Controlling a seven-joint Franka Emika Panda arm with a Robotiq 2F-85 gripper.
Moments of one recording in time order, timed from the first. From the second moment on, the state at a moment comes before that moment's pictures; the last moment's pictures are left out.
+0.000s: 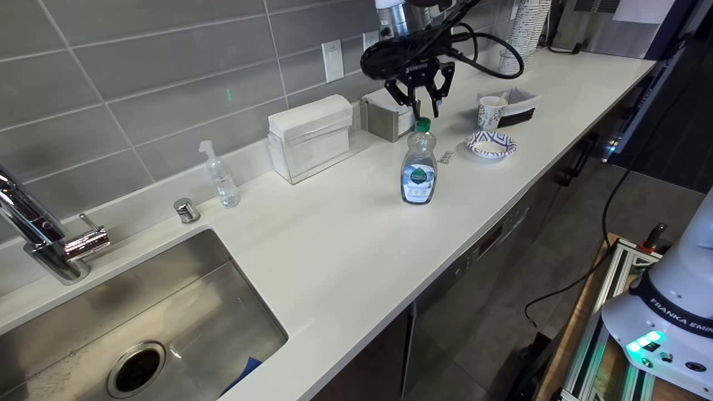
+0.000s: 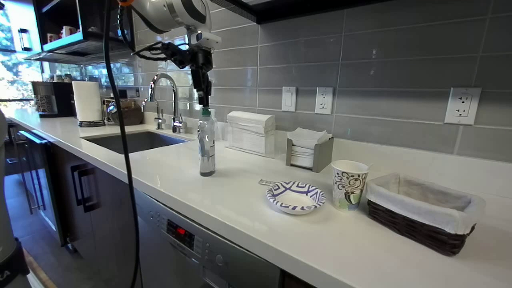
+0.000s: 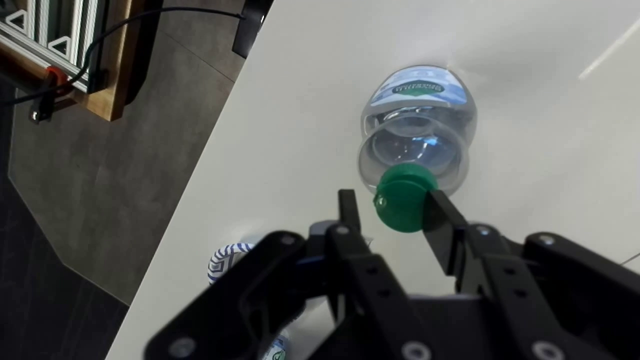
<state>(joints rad) 0.09 0.01 0.12 -1.83 -0.22 1.64 1.32</state>
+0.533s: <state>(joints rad) 0.10 0.03 0.12 -1.82 -0.24 1.64 1.31</state>
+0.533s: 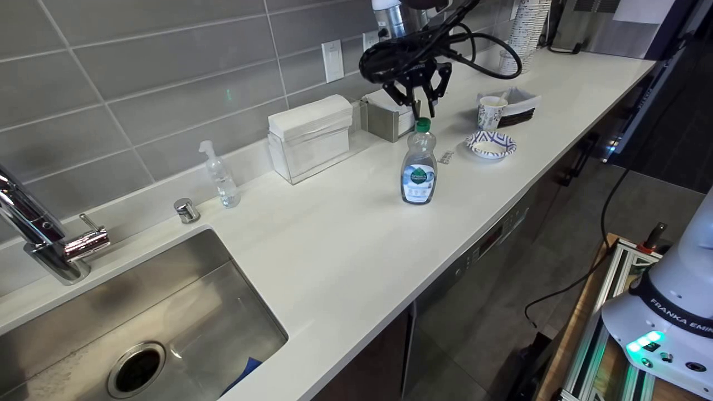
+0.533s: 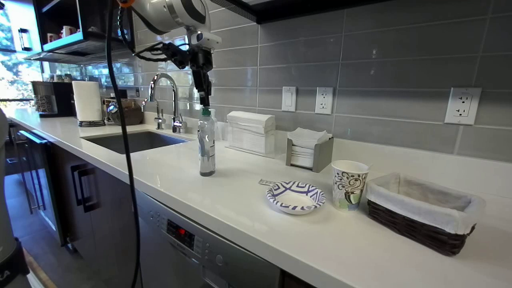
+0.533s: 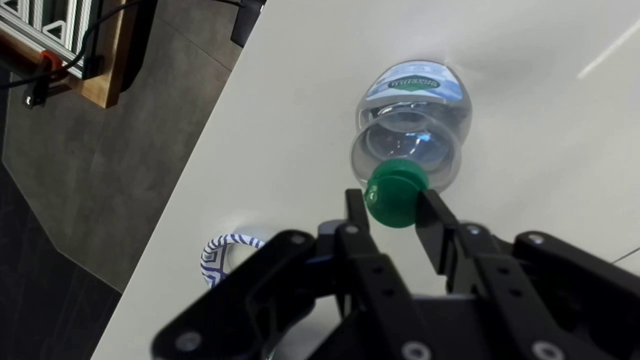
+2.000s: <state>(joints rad) 0.11 0.06 0.11 -1.80 -0.25 1.64 1.29</state>
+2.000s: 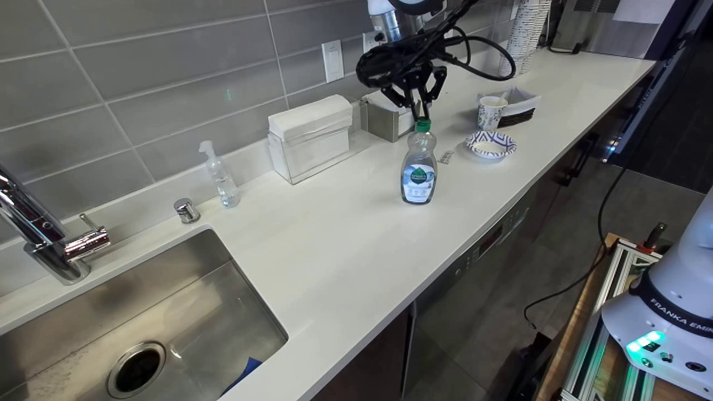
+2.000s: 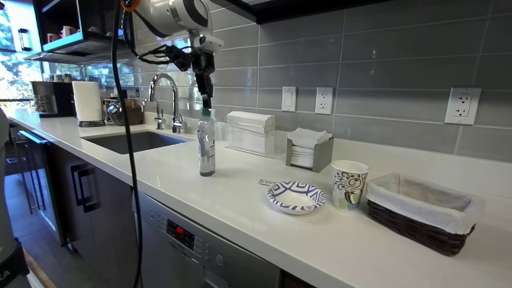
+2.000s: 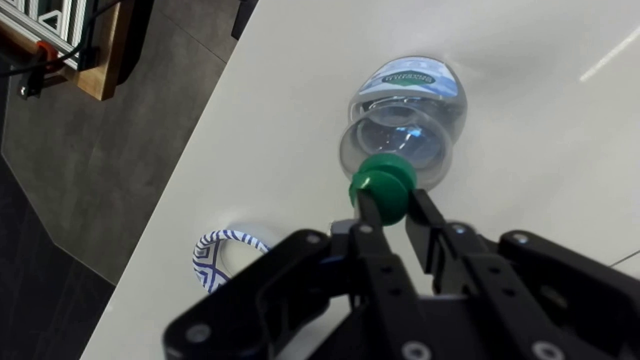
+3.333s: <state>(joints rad) 0.12 0.09 0.10 -1.74 -0.25 1.57 1.27</state>
